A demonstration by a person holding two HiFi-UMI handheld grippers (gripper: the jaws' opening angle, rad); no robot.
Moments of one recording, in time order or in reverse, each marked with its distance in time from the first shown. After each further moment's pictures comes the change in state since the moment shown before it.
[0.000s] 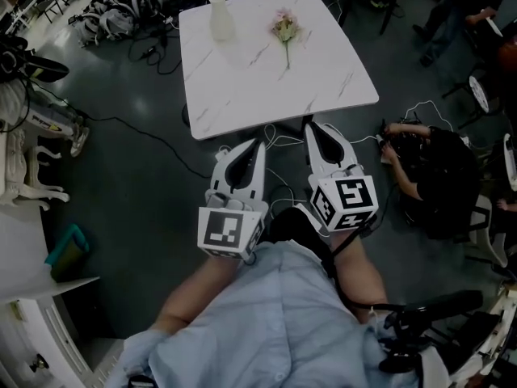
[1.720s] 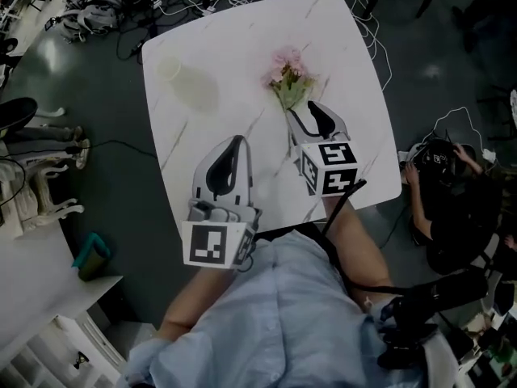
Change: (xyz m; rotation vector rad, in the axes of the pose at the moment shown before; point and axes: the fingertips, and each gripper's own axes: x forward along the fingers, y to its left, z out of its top) left arm 0.371 0.172 0.001 -0.008 0.136 0.150; right arm 0.390 -0.241 -0.061 0.158 0.370 0.042
